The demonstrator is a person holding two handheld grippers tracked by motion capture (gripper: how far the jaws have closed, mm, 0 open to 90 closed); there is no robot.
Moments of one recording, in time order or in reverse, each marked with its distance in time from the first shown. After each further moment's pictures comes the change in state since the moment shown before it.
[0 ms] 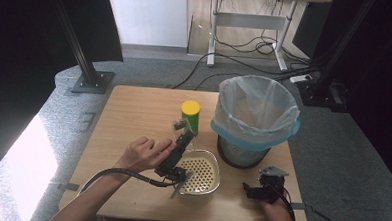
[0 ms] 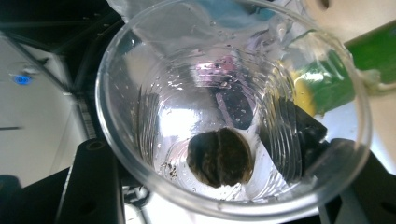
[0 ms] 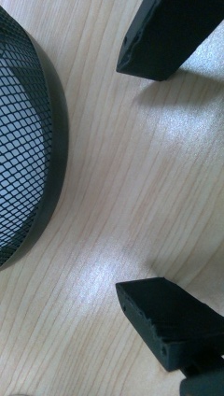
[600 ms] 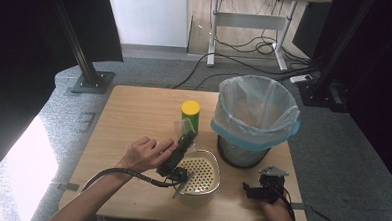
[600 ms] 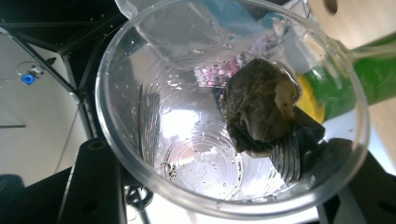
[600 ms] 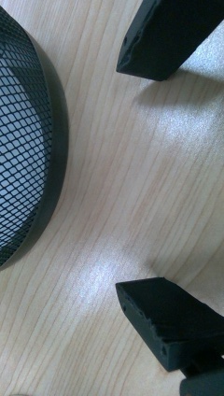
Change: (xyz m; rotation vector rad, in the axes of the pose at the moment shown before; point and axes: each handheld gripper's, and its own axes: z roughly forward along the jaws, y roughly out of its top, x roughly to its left) left arm -0.001 0.003 0.004 0.020 0.019 0.017; right arm 0.000 0.000 0.000 0.000 0.000 0.000
